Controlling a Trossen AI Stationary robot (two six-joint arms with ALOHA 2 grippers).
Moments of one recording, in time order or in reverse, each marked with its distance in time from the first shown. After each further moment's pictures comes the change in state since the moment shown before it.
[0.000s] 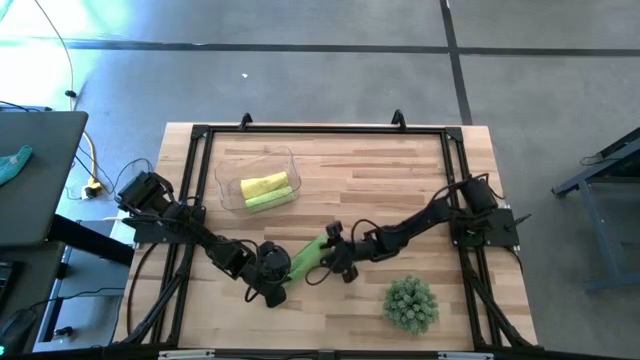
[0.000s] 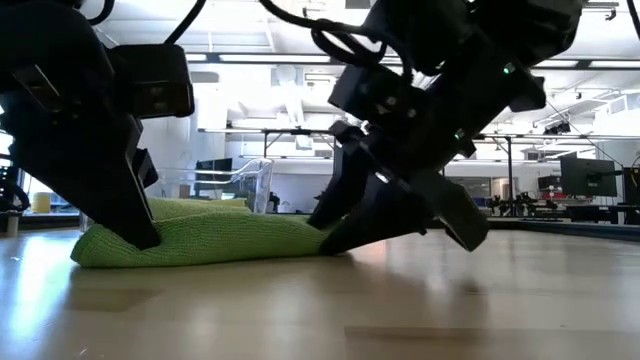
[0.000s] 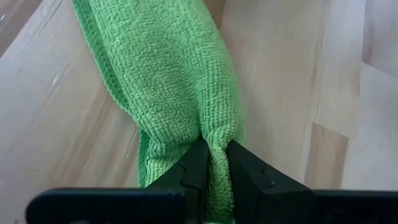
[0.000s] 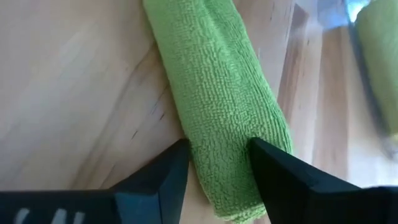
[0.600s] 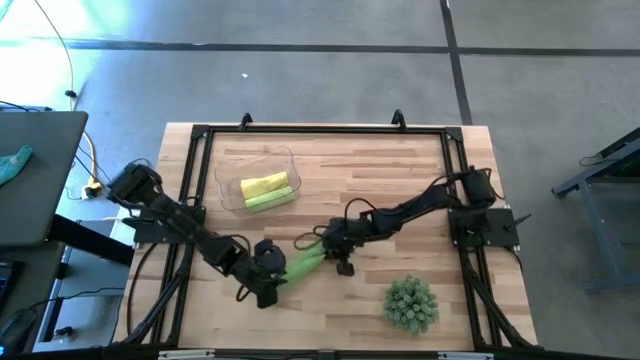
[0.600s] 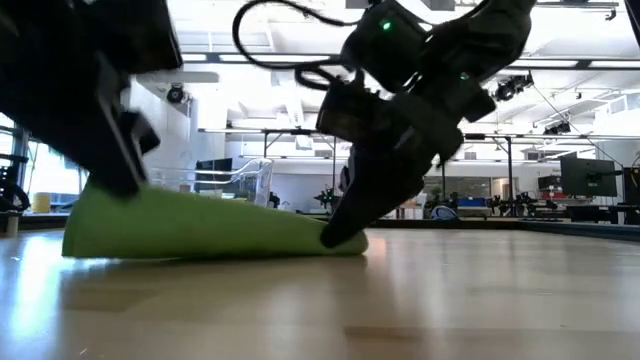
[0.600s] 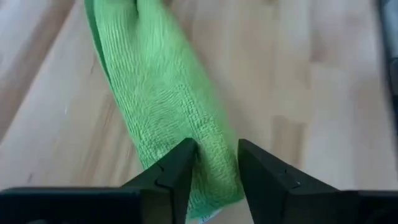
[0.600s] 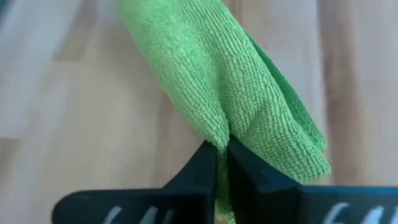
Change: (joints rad) left arm -0.002 -0.146 -0.004 -0.044 -0.018 0.135; right arm -0.125 0.002 0.012 -0.101 -0.492 0.540
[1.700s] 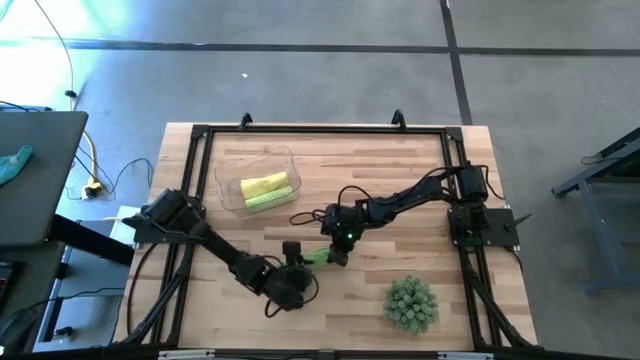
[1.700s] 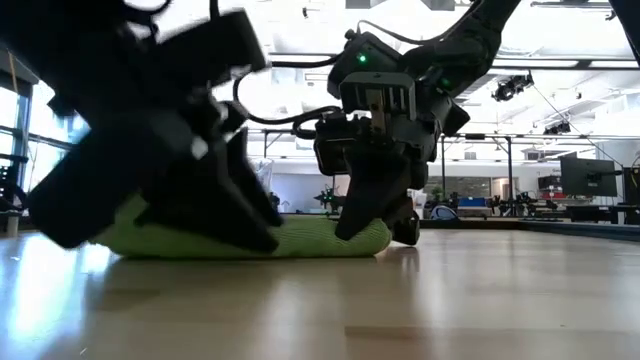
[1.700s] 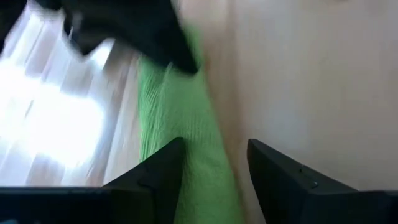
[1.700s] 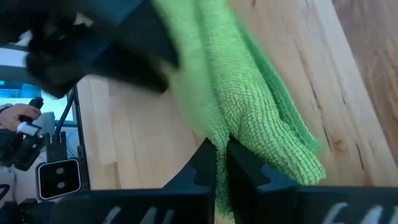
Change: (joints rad) left arm 0.024 0.371 0.289 -0.004 -0.370 0.453; right arm -0.116 0.006 0.057 -0.087 -0.335 0.466
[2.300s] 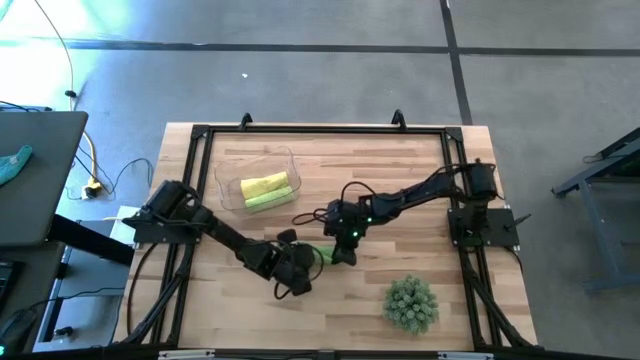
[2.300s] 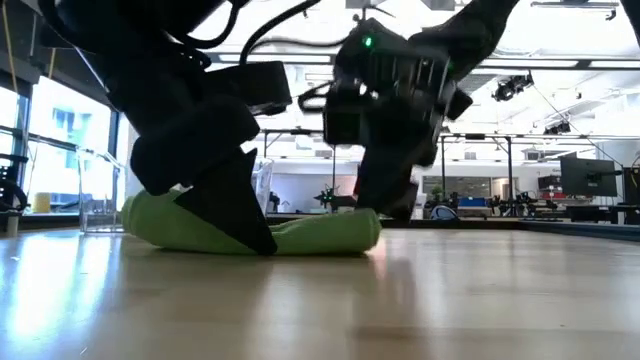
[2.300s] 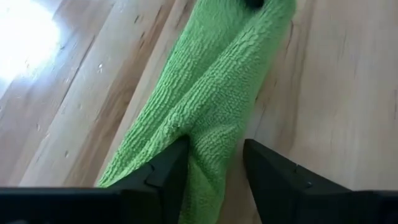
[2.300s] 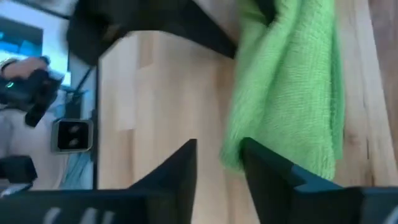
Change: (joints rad) left arm 0.132 -0.008 0.012 -0.187 0.202 -0.361; right arm -0.004 -0.080 -0.003 -0.062 -0.065 -0.190
